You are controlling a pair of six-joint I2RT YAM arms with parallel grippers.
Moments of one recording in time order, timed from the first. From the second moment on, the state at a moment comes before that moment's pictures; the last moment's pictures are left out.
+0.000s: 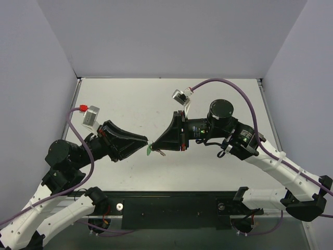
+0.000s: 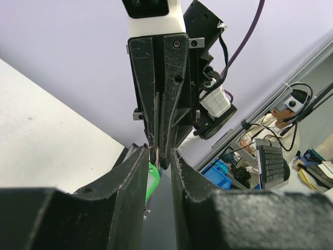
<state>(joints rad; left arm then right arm) -0.75 0.60 0.93 0.00 0.43 -0.88 0.96 1.16 1.35 -0.23 -0.65 0.69</state>
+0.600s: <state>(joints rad) -0.75 0.62 0.93 0.00 0.43 -0.88 0.96 1.16 1.35 -0.23 -0.65 0.69</state>
